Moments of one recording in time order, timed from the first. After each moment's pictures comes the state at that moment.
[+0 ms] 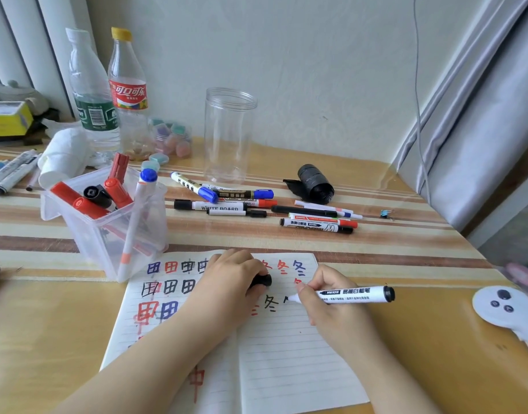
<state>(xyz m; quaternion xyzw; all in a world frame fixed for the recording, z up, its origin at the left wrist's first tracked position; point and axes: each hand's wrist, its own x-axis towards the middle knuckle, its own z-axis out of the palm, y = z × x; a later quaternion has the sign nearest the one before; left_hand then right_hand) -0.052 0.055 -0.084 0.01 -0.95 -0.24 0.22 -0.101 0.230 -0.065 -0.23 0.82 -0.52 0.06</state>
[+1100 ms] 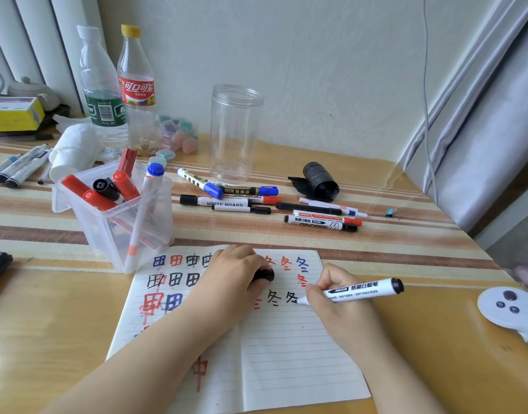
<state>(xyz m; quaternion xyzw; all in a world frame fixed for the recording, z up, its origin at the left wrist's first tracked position) -0.047 0.056 -0.081 0.01 -0.94 -0.25 0.24 -0.098 0.235 -0.058 -0.24 0.81 -0.53 0.06</state>
